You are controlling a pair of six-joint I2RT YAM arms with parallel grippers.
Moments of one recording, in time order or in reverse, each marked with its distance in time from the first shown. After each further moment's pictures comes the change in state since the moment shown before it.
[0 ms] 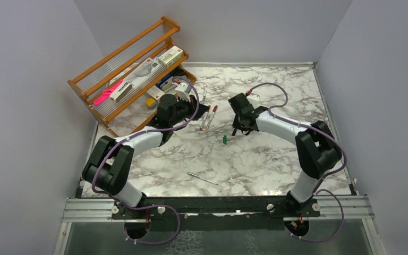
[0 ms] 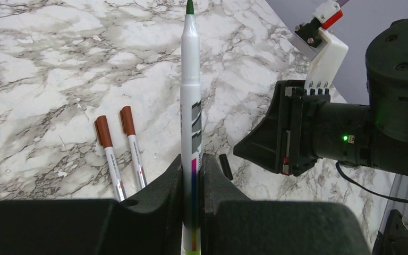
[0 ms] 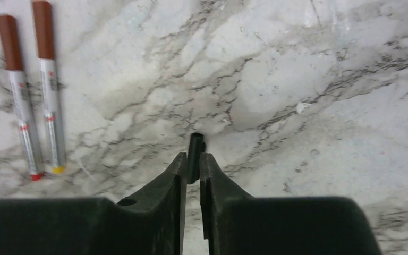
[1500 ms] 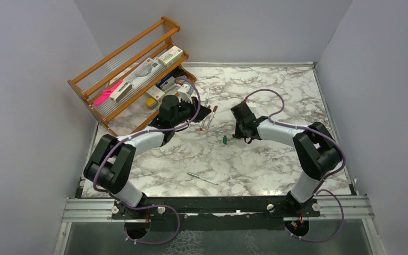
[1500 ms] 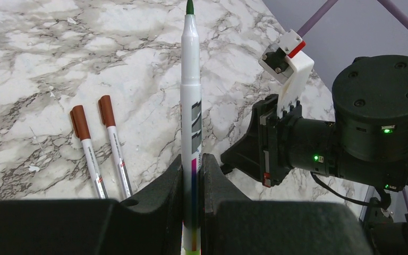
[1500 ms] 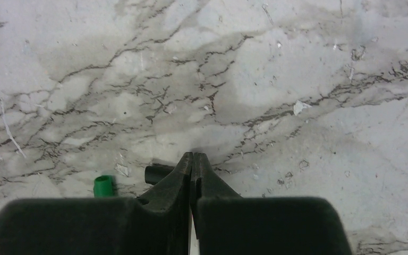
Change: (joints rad) left arm -0.012 0.019 0.000 0.000 0.043 -0.036; right arm 0.000 -0.013 -0.168 0.205 -0.046 -0.249
